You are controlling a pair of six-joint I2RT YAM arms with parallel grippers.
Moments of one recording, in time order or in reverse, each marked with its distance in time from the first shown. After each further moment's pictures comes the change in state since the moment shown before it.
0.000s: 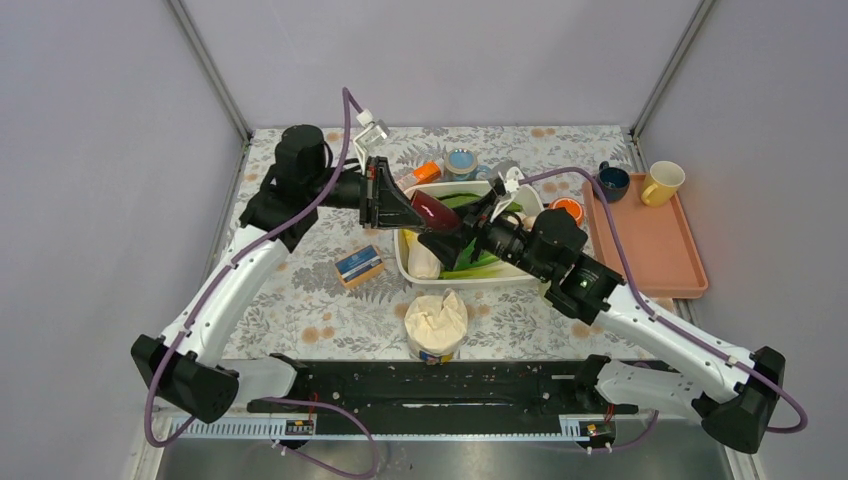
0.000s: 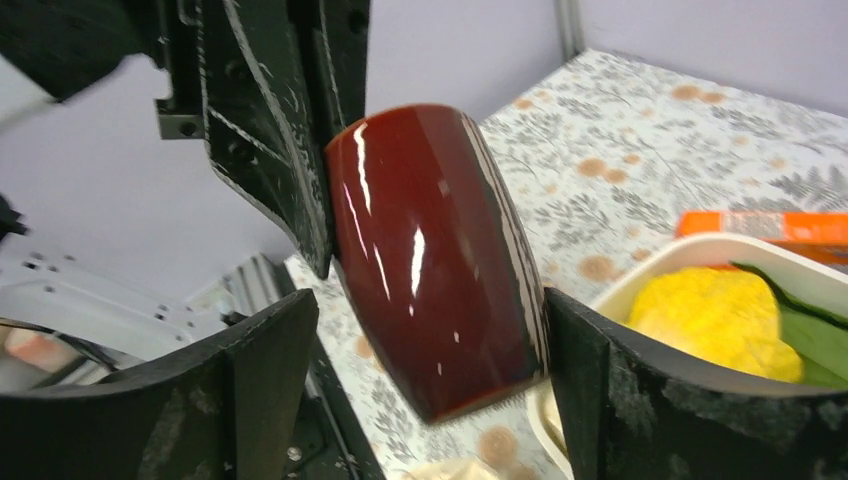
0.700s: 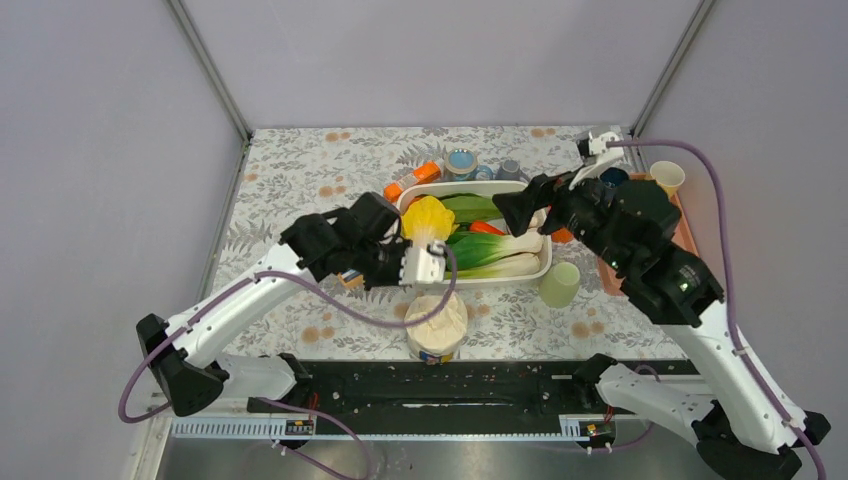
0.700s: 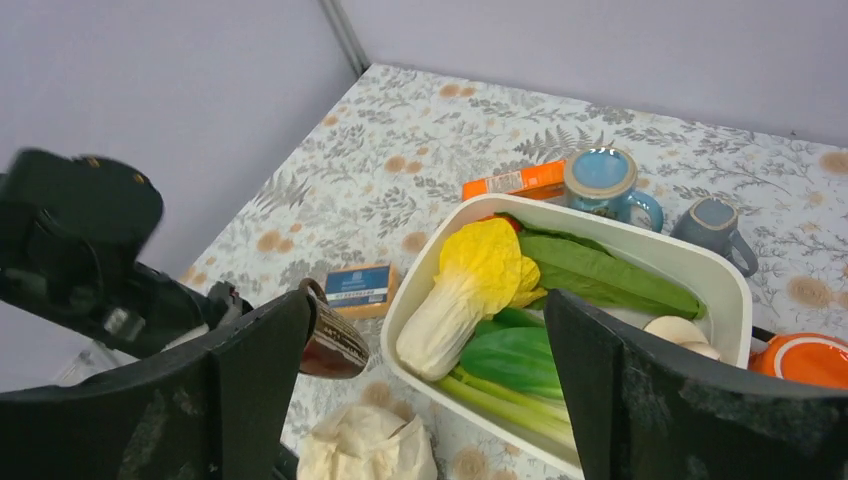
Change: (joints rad) left arm -0.344 0.024 -0.008 -0.780 -0.822 1.231; right arm -0.204 -0.144 0.304 -0.642 0.217 -0.079
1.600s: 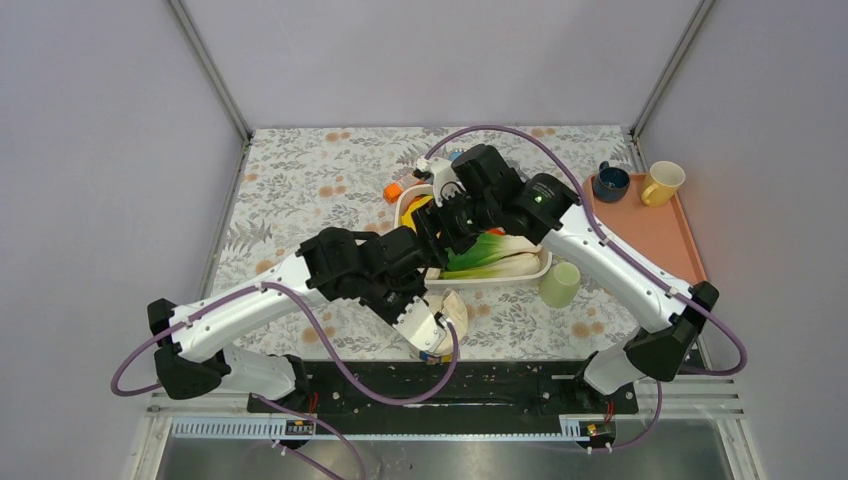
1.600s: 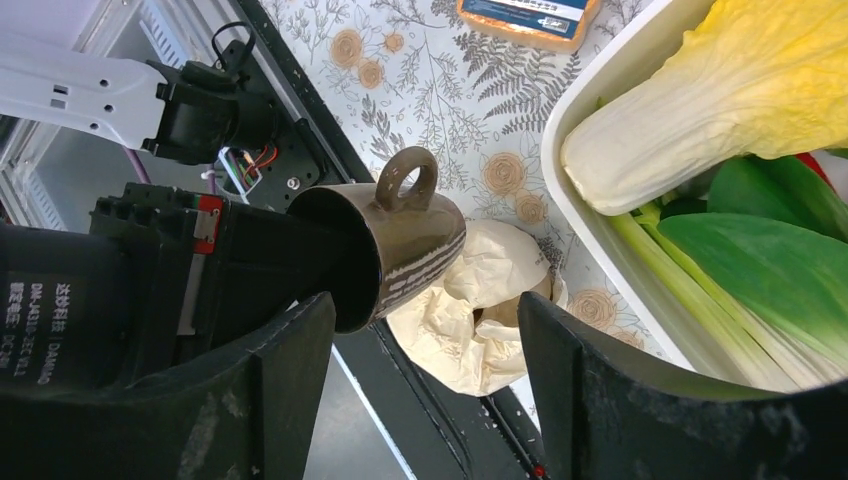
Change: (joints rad) left arm -0.362 0.034 0.135 -0.336 -0.285 0.393; right arm 0.171 0.625 0.439 -0.480 -0.404 -0.098
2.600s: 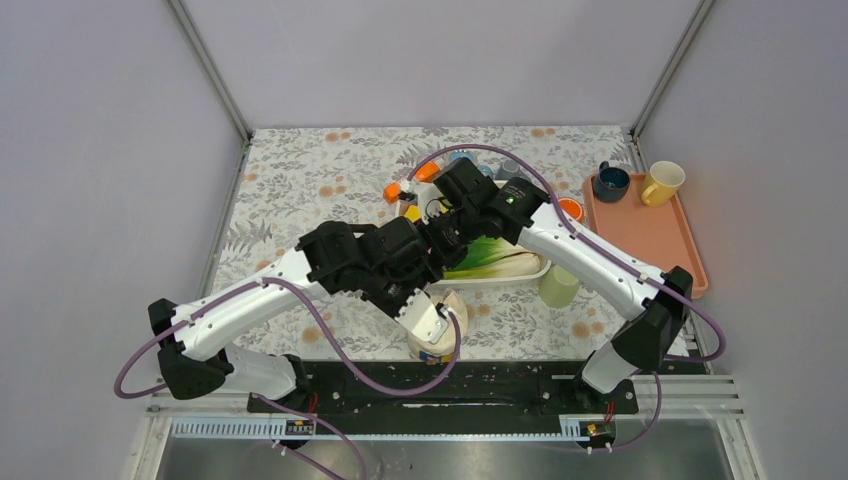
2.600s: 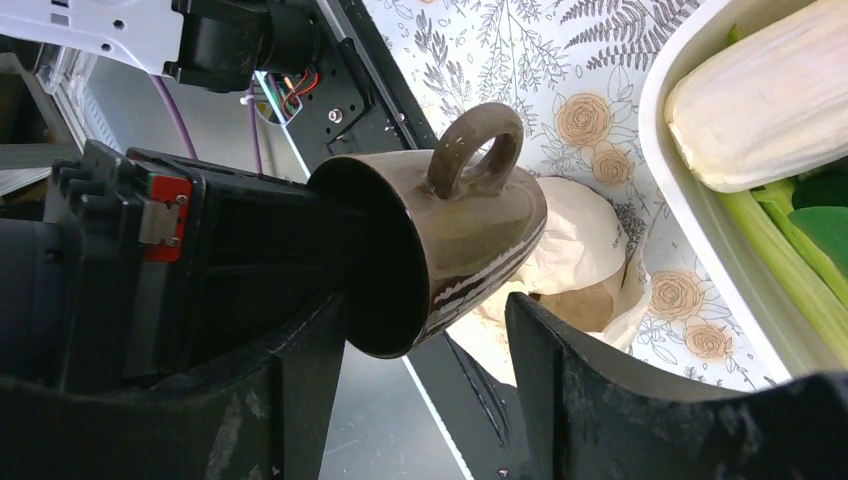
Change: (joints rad) left arm 0.041 0.019 0.018 0.010 0.048 0.006; right arm 0.018 0.094 -0.043 -0.024 -0.167 -0.003
